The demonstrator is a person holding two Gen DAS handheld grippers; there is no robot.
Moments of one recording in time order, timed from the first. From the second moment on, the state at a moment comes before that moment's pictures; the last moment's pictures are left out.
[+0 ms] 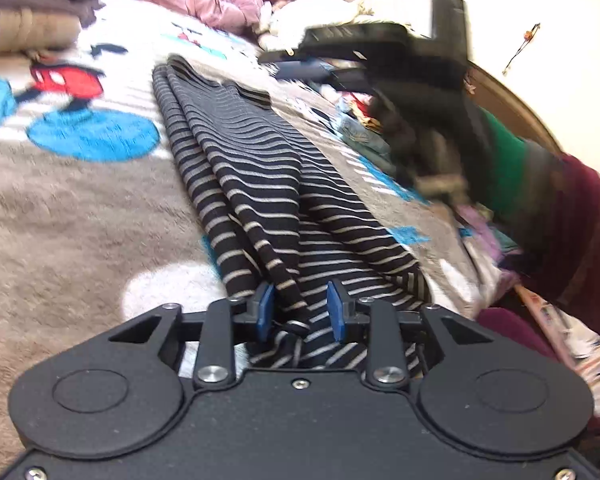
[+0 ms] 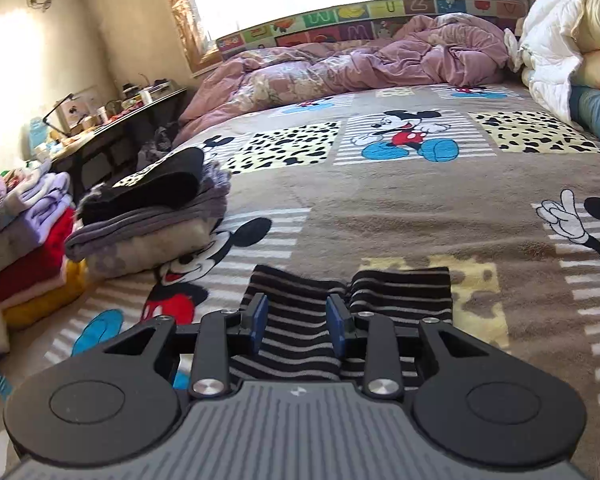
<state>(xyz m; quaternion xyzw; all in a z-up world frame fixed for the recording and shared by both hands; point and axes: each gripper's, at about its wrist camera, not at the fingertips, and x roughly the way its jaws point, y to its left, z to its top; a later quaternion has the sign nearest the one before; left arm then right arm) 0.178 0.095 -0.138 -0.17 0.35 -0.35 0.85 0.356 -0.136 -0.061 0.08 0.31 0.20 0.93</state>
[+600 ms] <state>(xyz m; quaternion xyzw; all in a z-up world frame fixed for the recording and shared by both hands) 0.170 0.072 -0.097 -0.09 0.28 -0.31 0.91 0.186 -0.186 -0.099 0.14 0.31 0.20 0.92</state>
